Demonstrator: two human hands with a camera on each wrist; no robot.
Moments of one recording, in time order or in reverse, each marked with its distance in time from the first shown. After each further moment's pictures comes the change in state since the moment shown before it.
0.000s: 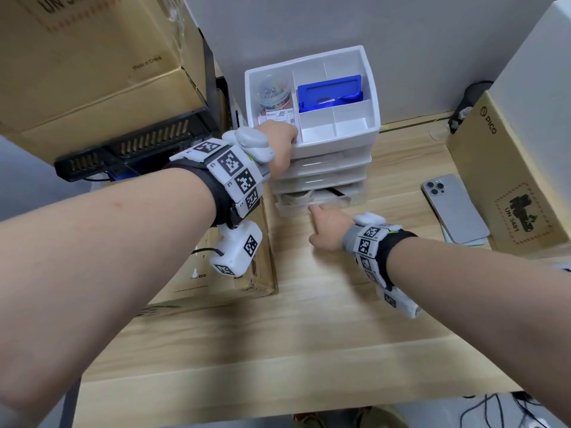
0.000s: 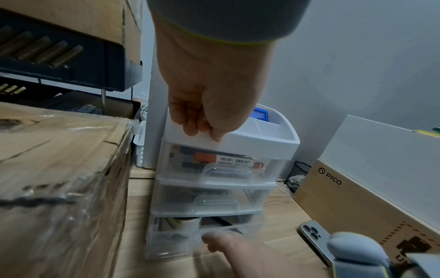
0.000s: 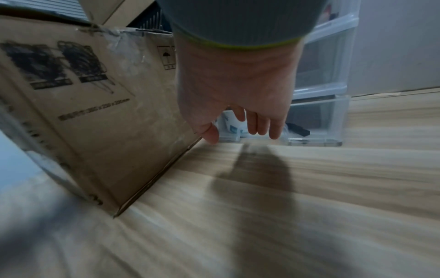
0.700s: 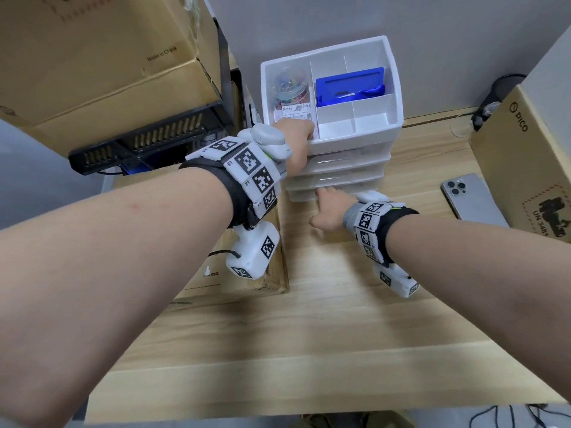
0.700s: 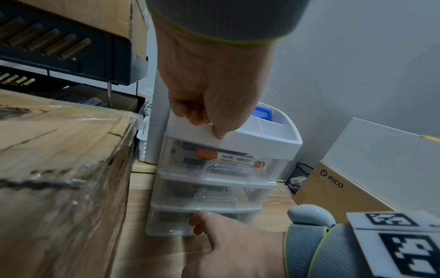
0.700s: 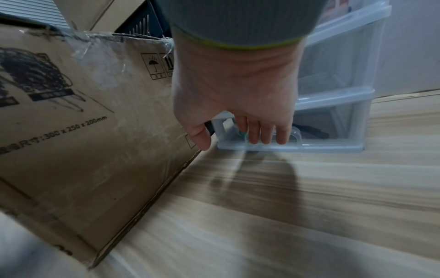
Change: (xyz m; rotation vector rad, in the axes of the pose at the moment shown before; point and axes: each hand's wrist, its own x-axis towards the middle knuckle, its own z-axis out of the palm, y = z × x) left_hand -0.002 -0.002 0.002 -0.052 -0.009 0.014; right_hand 0.036 -0.018 -0.019 -0.012 0.009 0.089
